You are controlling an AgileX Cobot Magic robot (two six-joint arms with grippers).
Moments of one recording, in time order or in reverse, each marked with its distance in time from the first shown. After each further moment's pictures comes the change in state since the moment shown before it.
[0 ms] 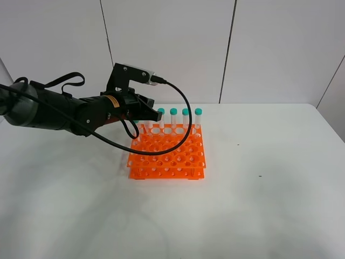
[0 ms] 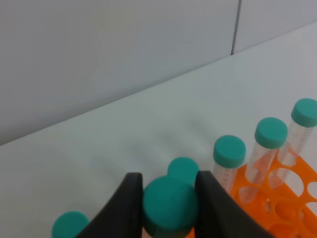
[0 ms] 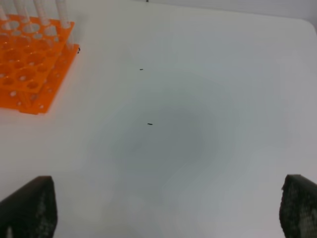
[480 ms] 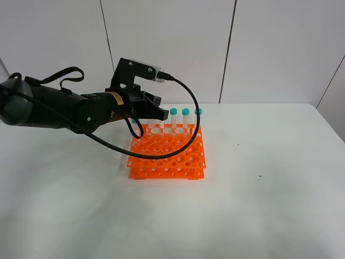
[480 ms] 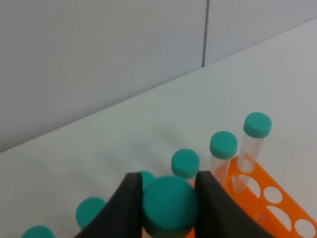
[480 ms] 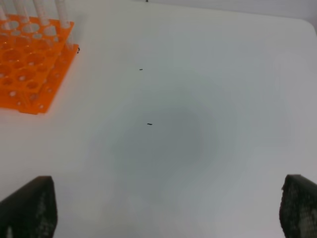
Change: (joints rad) left arm -0.048 -0.036 0.000 -0.002 0.030 -0.001; right arm 0.000 0.000 0.000 0.000 0.000 0.000
